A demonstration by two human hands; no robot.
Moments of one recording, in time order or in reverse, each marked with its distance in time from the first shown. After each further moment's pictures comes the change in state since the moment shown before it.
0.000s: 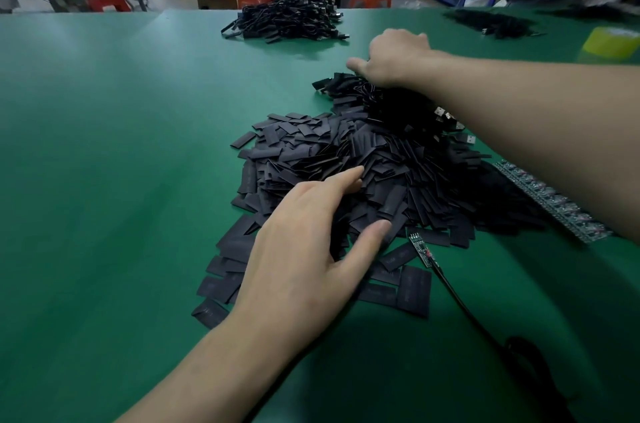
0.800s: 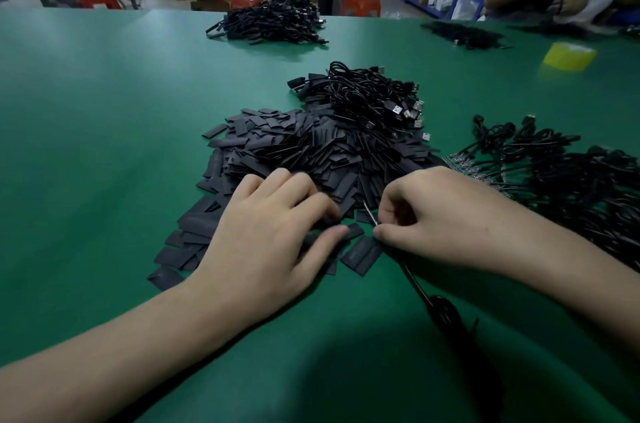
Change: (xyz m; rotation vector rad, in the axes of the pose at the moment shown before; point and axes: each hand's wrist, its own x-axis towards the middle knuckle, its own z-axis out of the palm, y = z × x) left_hand -0.008 0.017 0.000 0.429 -0.042 0.292; right_hand -0.263 0.036 -0.021 0.222 -0.226 -0.210
